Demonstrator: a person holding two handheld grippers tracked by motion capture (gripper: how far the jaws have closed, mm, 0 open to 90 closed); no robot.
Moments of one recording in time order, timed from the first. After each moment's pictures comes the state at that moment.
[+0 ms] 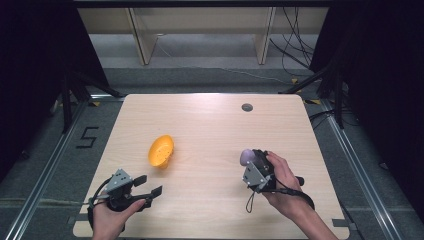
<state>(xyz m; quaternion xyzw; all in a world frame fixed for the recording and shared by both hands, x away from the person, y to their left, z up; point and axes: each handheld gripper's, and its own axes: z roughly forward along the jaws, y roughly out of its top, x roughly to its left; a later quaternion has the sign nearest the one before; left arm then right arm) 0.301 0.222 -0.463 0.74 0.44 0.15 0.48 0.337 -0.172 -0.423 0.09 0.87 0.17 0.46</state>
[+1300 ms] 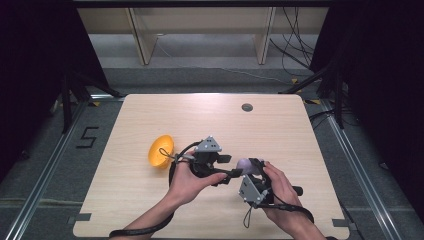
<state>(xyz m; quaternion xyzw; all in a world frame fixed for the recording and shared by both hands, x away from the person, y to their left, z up) 0.365 0.025 -0.396 0.81 0.29 0.01 0.52 0.306 -0.161 -0.424 0.06 0.86 0.18 0.48</state>
